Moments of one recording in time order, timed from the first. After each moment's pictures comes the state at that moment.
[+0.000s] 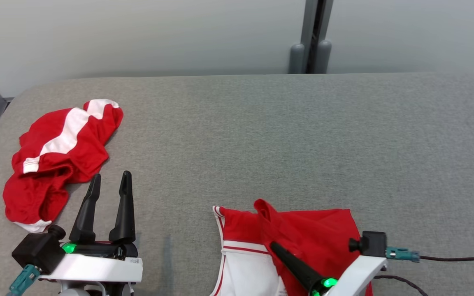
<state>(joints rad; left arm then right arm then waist) -0.04 0.05 -0.04 0.08 -0.47 -0.13 -0.26 -0.04 -0.05 0.43 0.11 1.22 0.13 0.26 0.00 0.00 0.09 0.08</state>
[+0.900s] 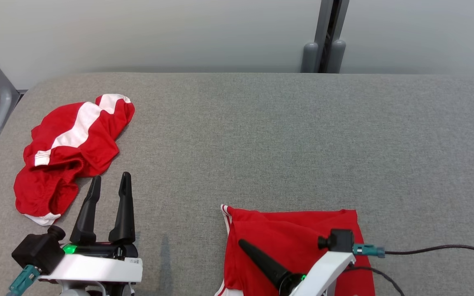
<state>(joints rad) -0.04 0.05 -0.04 0.09 -0.49 -0.13 -0.26 -0.20 -0.05 0.68 0.30 1.36 0.13 0.11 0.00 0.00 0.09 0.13</state>
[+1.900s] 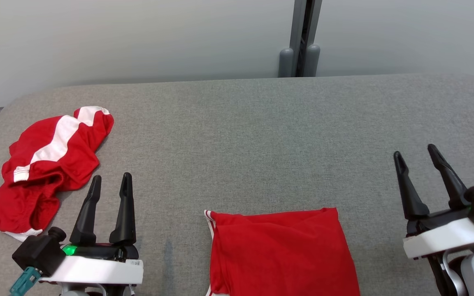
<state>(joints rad) -0.02 0.05 -0.04 0.07 -0.47 -0.12 -0.26 -0.18 -0.23 0.13 0.17 0.27 0.13 -0.26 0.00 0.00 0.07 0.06</state>
